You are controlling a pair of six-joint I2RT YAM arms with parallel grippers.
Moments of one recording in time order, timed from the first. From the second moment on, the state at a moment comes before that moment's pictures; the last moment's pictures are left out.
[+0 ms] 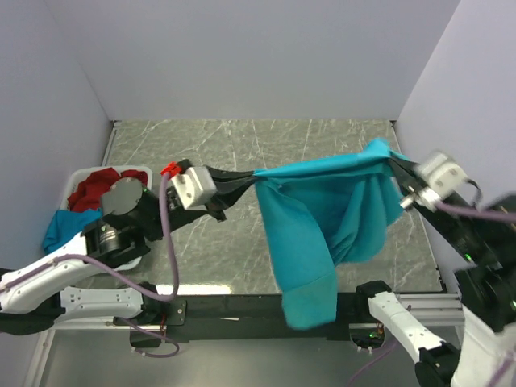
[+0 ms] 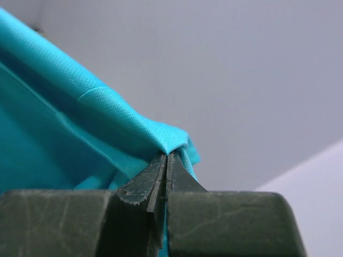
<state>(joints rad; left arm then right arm) -1.21 0.99 1.37 -0.11 -0.03 0.25 0.22 0.77 1.74 -0.85 -0.33 -0.57</state>
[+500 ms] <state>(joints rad) -0.32 1.12 0.69 0.05 -0.03 -0.43 0.30 1.84 1.73 -0.62 -0.39 -0.30</state>
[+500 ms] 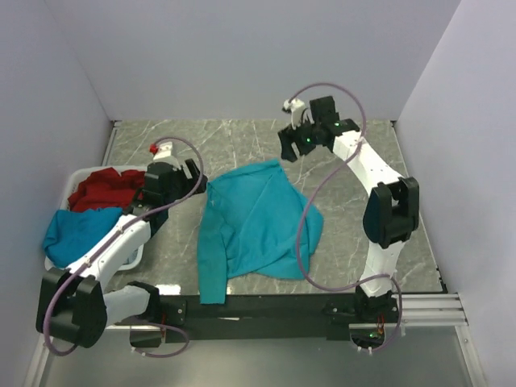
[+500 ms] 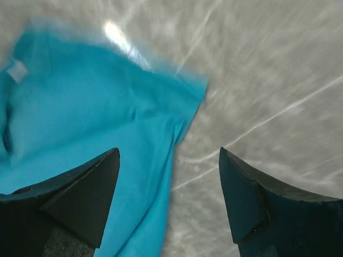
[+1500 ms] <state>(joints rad) -0.28 1.22 0.87 -0.31 0.20 -0.27 0.26 1.96 1.56 -0.69 -0.53 -0.31</state>
